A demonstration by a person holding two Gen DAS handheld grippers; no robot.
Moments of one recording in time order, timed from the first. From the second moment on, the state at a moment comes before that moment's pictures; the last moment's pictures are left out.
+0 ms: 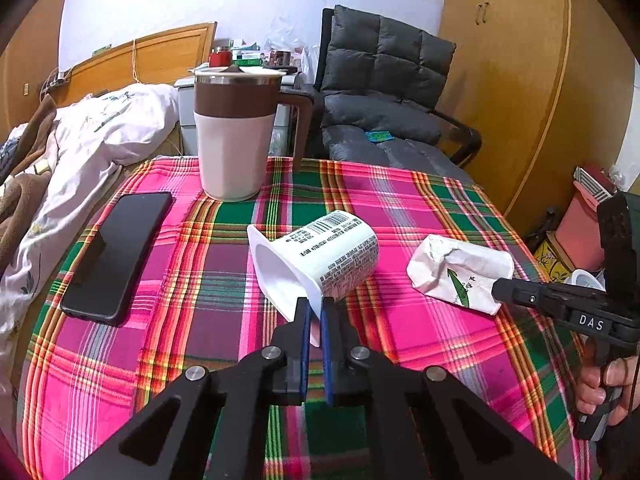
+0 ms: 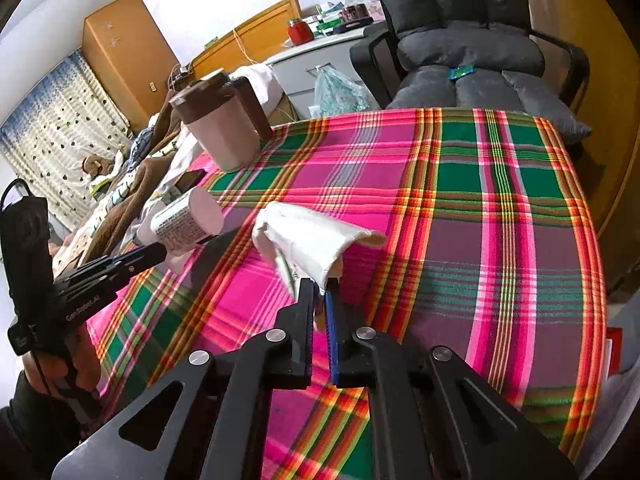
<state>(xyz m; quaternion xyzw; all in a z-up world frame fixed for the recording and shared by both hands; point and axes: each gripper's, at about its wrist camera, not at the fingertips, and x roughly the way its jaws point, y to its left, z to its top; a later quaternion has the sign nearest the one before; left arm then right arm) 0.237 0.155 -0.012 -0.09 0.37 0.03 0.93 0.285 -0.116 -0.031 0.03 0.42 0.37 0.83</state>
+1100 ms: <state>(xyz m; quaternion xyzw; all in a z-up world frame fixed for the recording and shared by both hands) 0.163 0.021 0.036 -0.09 0.35 -0.04 0.93 0.207 -0.194 0.013 0.06 0.35 0.32 0.88</state>
